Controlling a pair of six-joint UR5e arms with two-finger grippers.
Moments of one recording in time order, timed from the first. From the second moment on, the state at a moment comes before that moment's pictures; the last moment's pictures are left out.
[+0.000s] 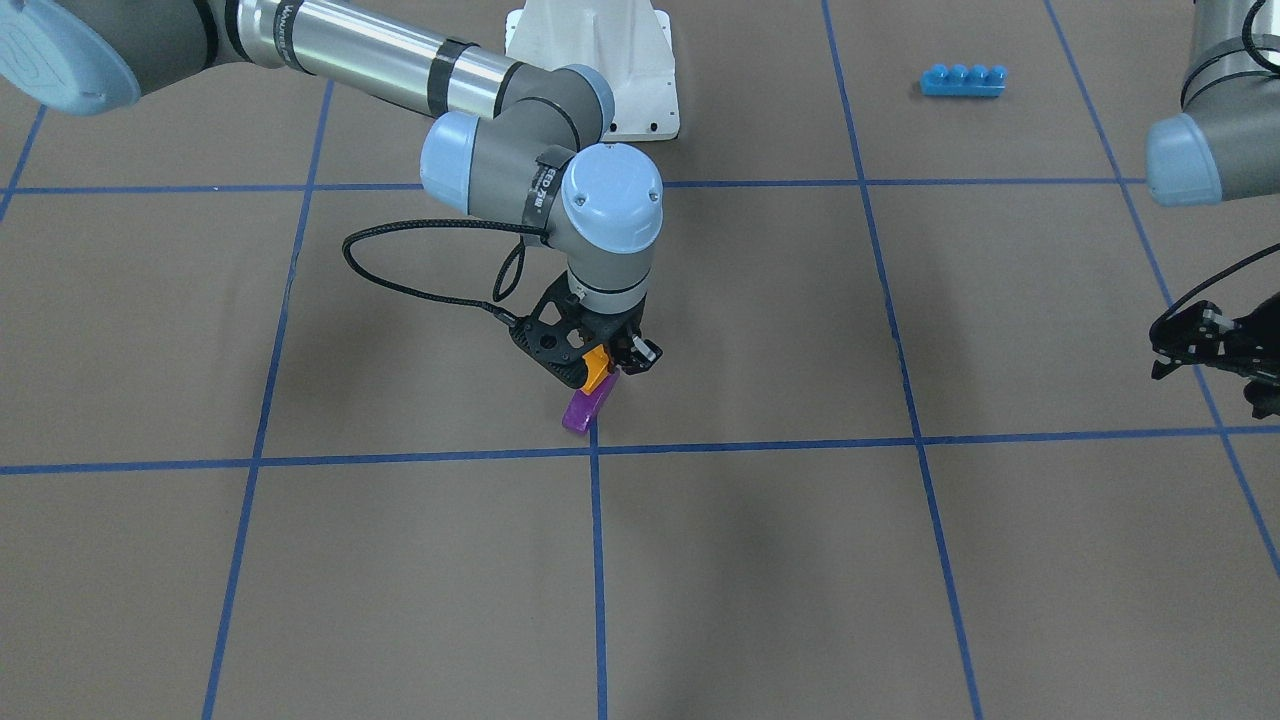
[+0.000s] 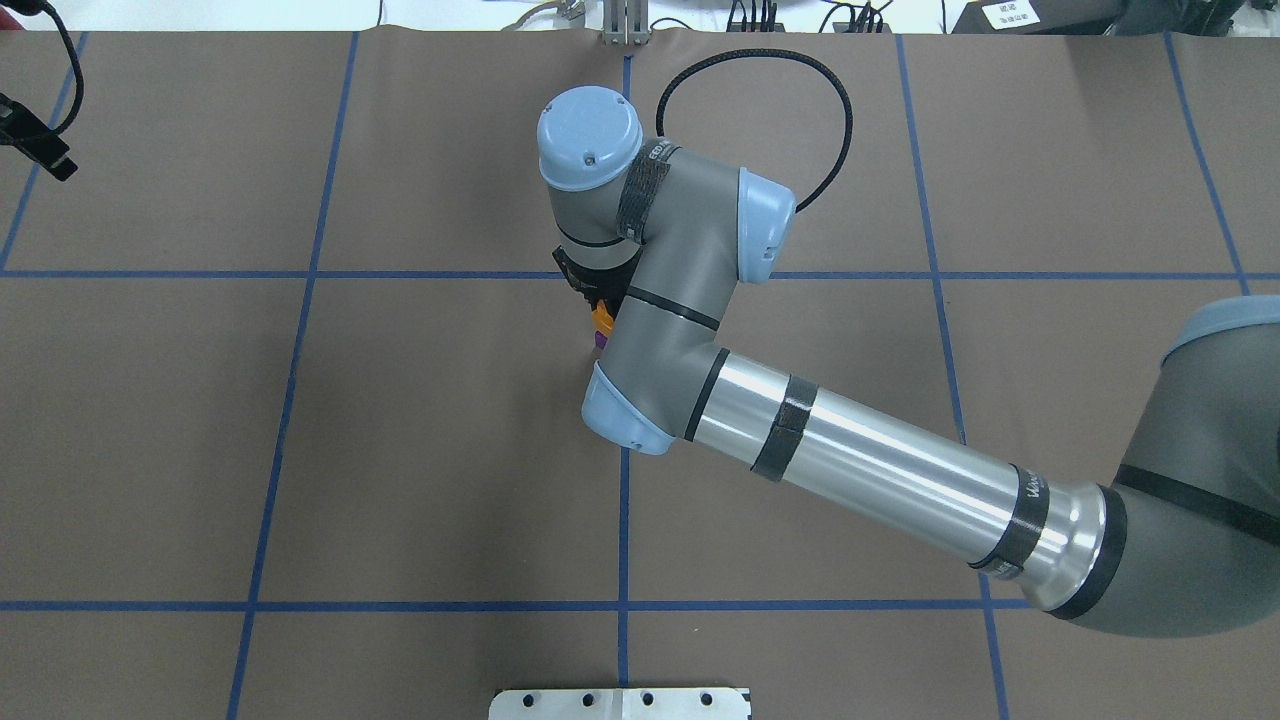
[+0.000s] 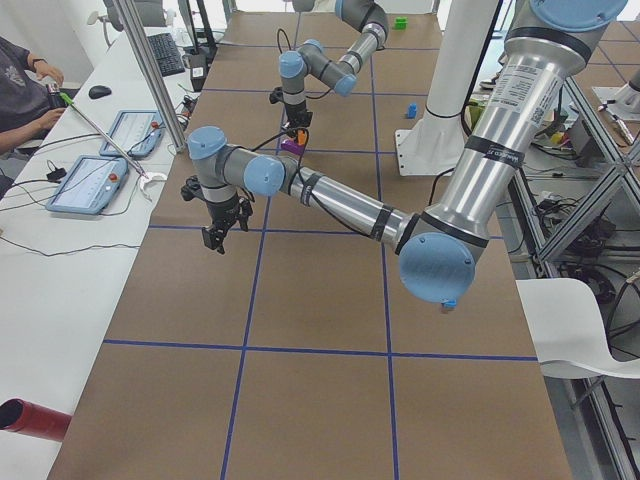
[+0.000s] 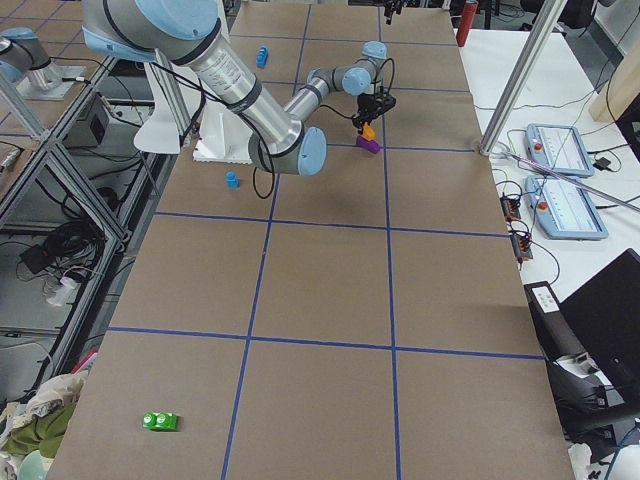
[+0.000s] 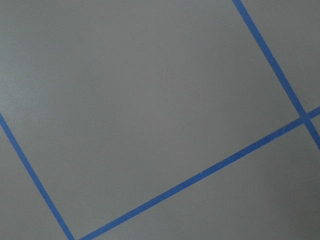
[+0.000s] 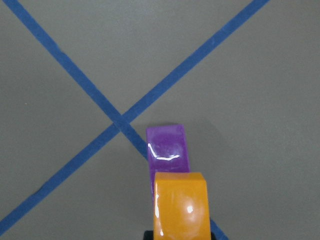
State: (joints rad) left arm -1.27 -1.96 -1.58 -1.45 -2.23 0.13; right arm 0.58 -0.55 1.20 -1.57 1.96 1.86
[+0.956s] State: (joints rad) left arm -1.27 -1.96 -1.58 -1.45 -2.23 0.13; right arm 0.57 -0.56 1.19 -1.54 1.96 1.86
